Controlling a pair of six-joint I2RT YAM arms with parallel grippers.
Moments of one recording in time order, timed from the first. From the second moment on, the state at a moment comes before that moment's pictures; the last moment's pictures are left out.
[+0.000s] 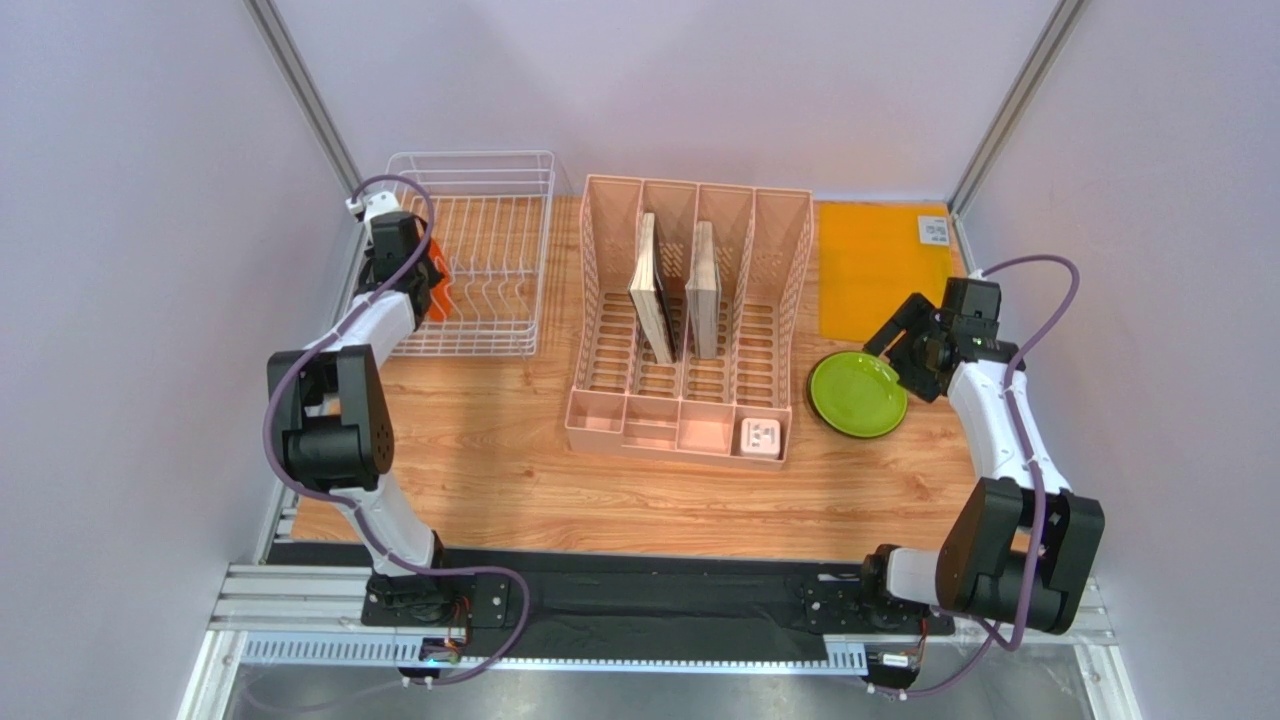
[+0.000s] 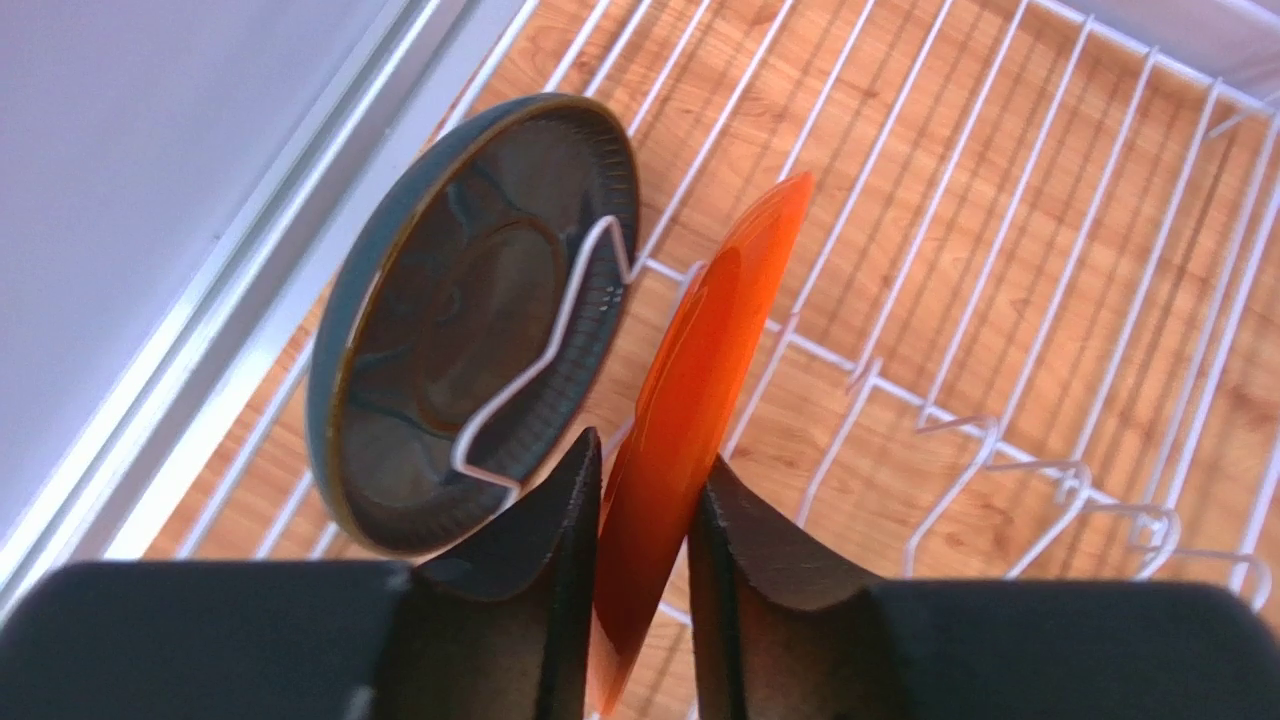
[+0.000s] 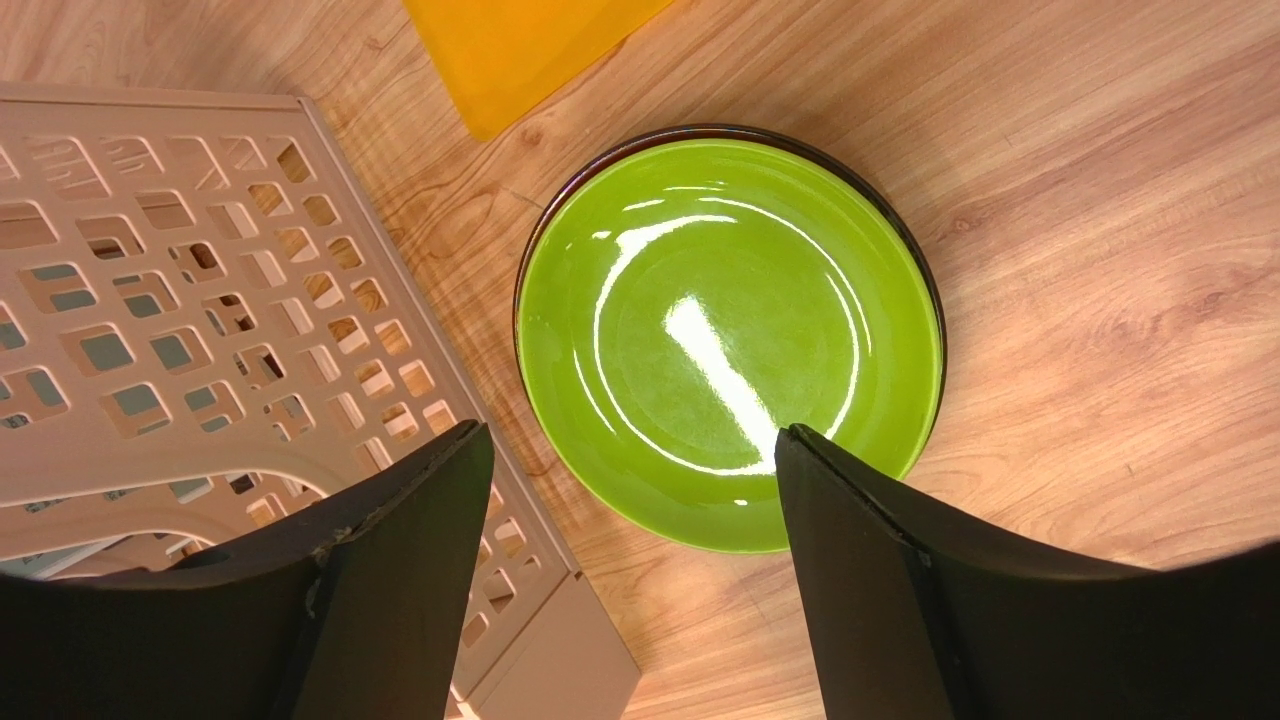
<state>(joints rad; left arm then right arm) 0.09 1.76 1.19 0.06 -0.27 -0.29 -0.22 1.30 0.94 -0.53 -0.11 0.55</state>
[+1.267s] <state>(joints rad) -0.07 1.14 1.08 -0.06 -0.32 -0.21 -0.19 1.13 1.06 -0.58 -0.24 0.50</state>
